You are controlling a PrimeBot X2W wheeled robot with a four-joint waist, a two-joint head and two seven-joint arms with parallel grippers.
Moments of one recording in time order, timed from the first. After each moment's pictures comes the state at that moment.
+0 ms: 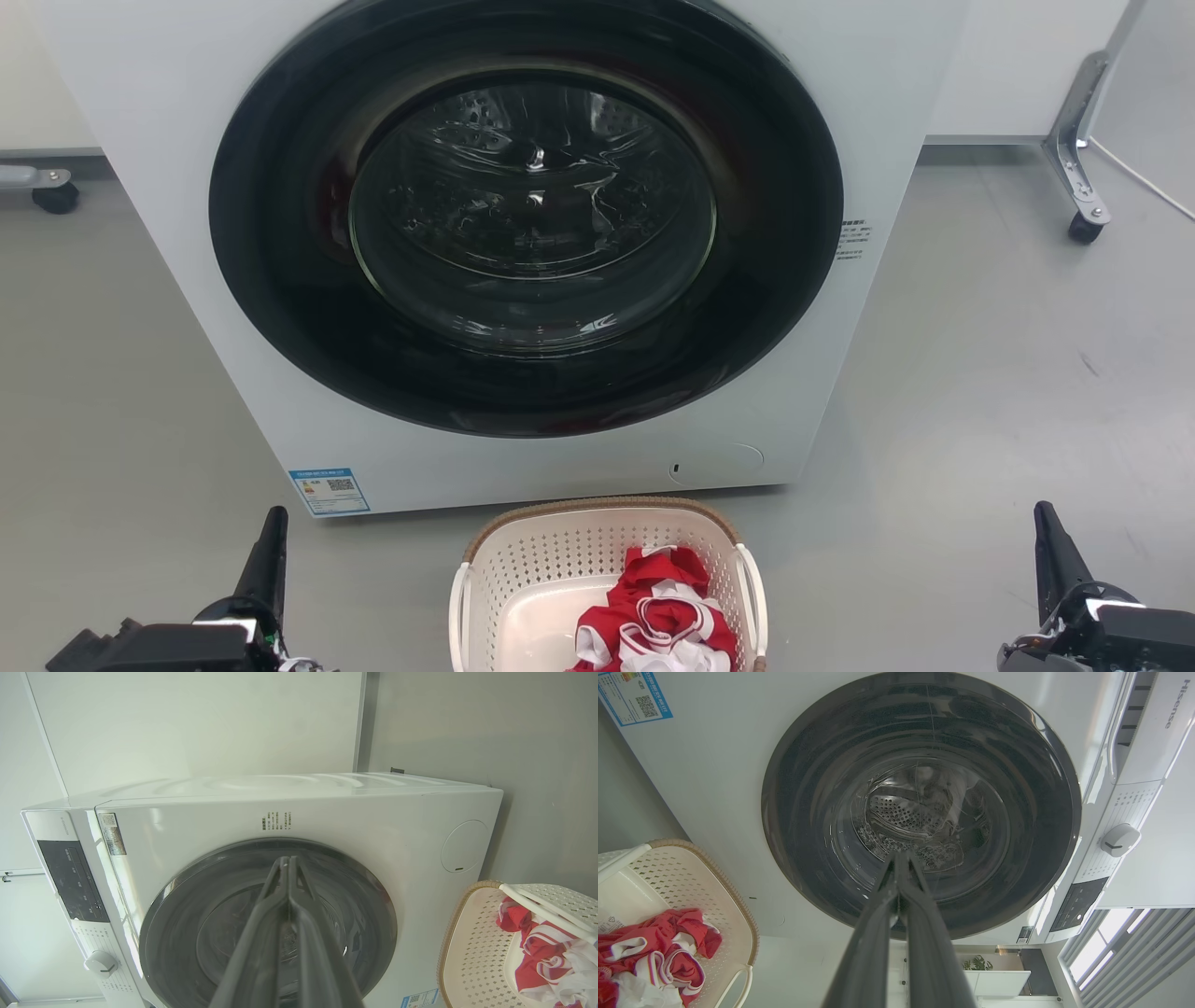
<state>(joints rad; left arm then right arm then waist) -0.08 0.04 0.09 0.29 -1.60 -0.12 0.11 -0.09 -0.04 -0.13 0.30 1.60 0.12 0.11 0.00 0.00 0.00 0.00</state>
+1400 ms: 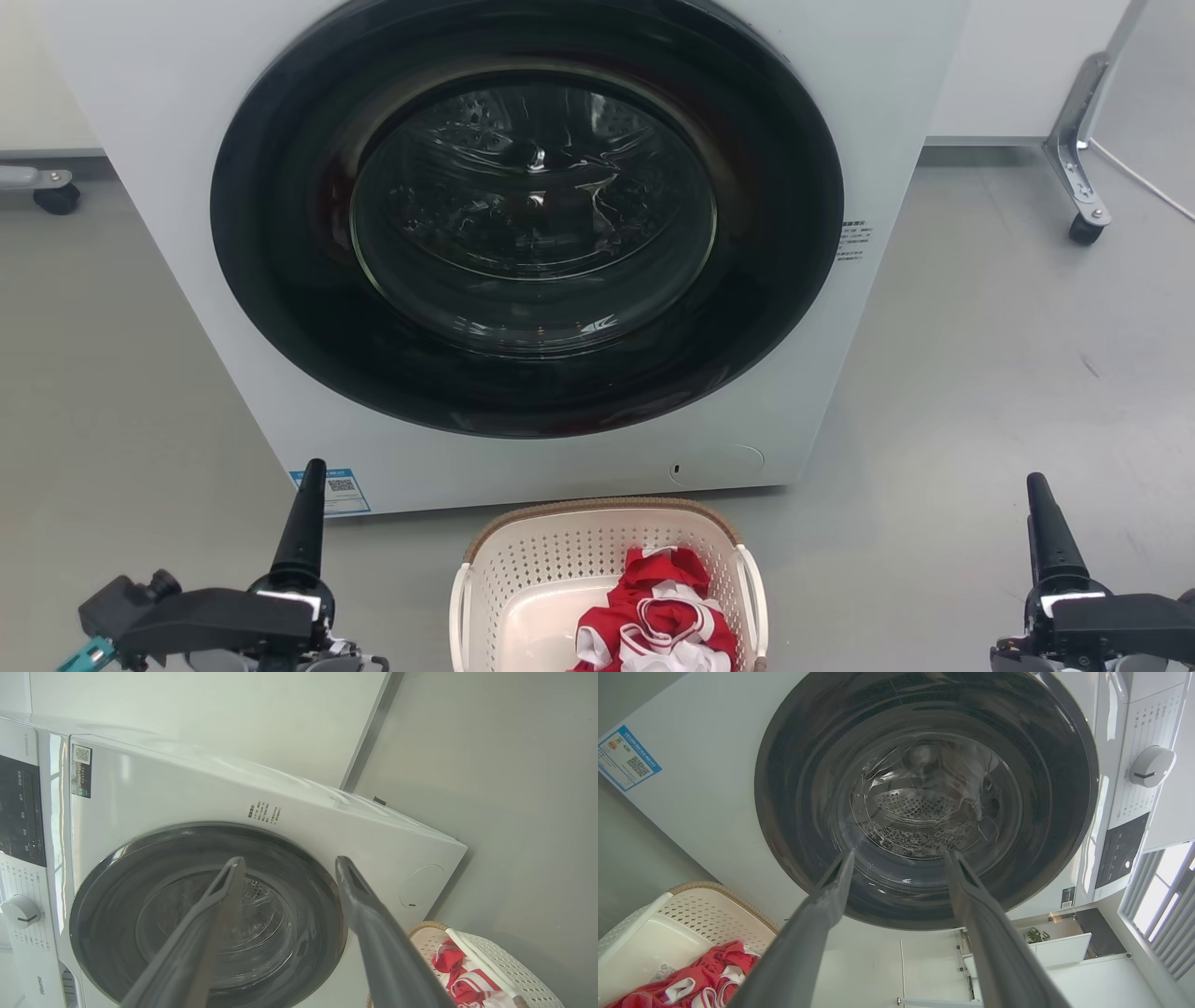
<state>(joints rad) -0.12 0.07 -0.04 0.30 -1.40 -0.12 0.00 -0.09 -0.08 -0.05 0.29 1.35 0.12 0.00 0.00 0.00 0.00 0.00</state>
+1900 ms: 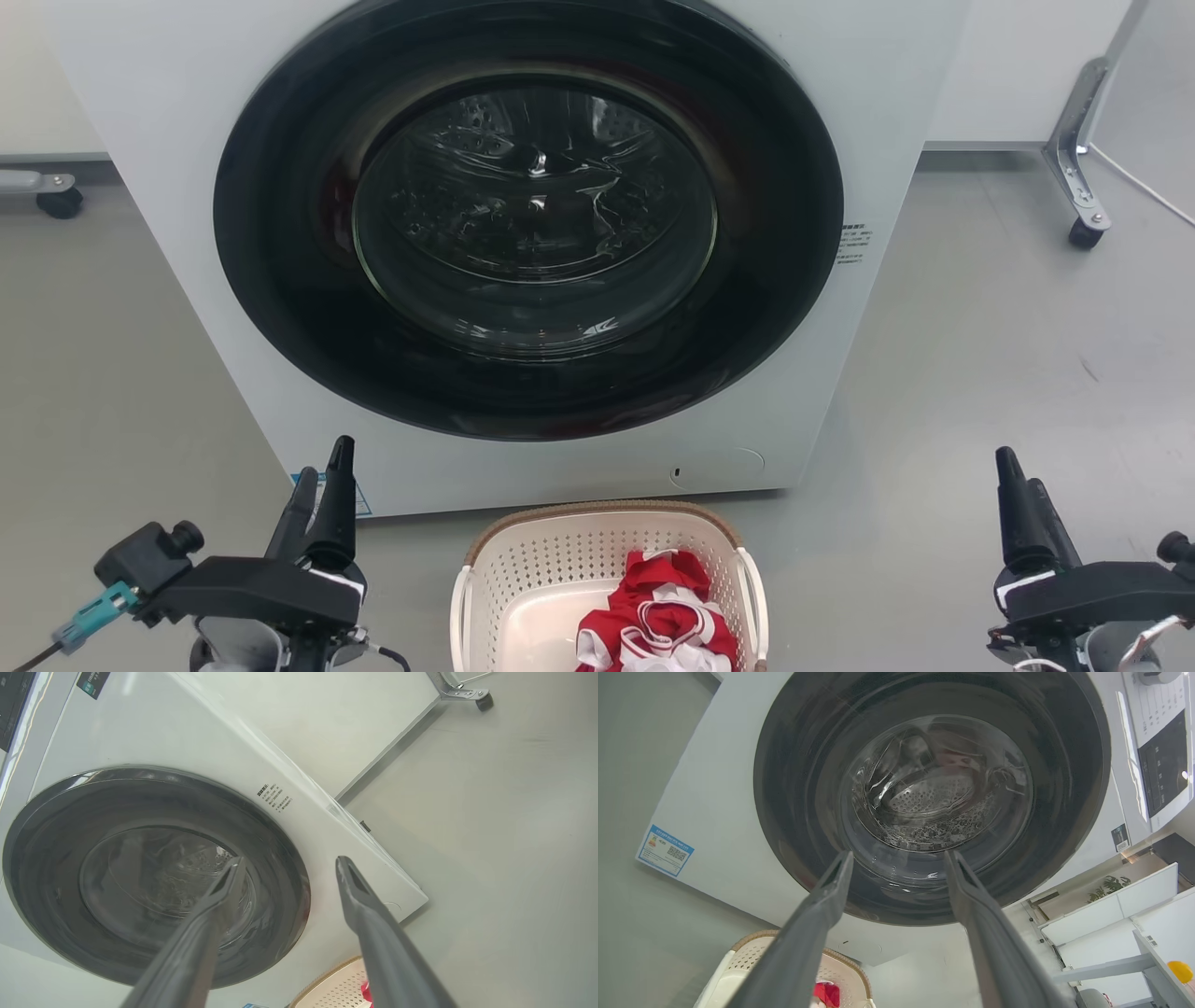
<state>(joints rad) -0.16 0.12 -0.14 0.27 -1.12 -0.04 -0.06 -0.12 -0.15 0.06 0.27 1.03 0.06 -0.06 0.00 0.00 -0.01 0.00</state>
